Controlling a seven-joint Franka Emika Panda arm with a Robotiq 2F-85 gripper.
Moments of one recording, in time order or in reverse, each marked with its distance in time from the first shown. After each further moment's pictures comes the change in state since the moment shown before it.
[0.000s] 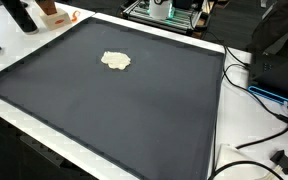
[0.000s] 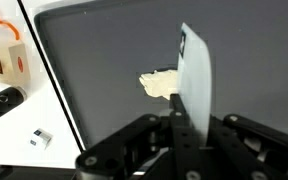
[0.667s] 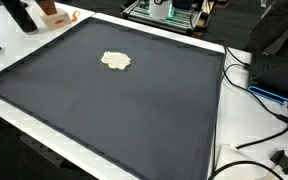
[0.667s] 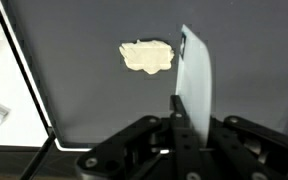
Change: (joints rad) arm 0.025 0.056 -0.120 -0.027 0.052 0.226 -0.214
